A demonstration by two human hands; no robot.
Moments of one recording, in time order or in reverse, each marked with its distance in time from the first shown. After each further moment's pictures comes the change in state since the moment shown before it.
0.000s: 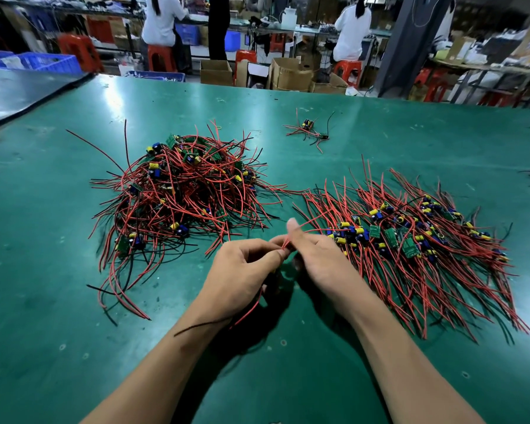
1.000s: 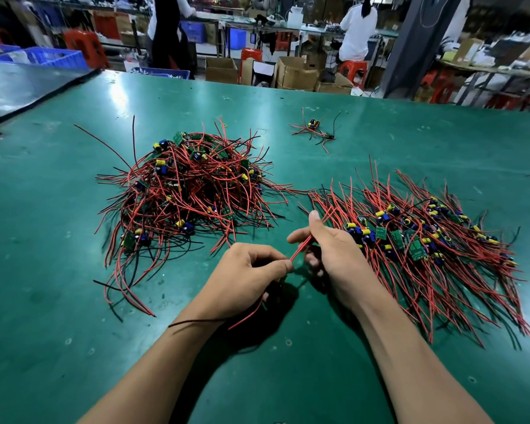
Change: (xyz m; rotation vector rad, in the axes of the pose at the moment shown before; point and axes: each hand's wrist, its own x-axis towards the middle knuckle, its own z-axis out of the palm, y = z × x) left_hand 0.000 0.001 -0.009 0.112 -0.121 -0.030; right_hand 0.011 0.004 -0.012 0.083 0.115 0.069
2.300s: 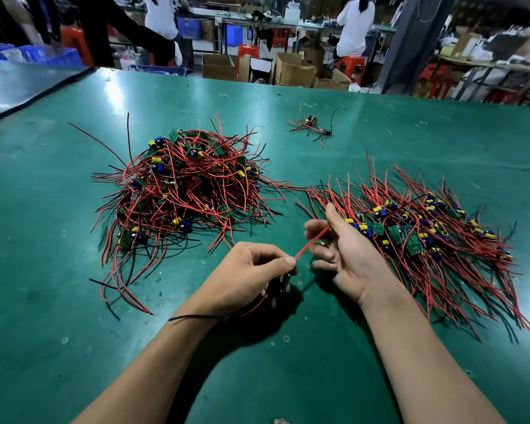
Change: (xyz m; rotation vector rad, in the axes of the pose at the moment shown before) left_hand -0.005 0.008 0.002 -0.165 -0.140 -0.097; right_hand -0.001 -0.013 -0.013 0.475 0.002 0.192
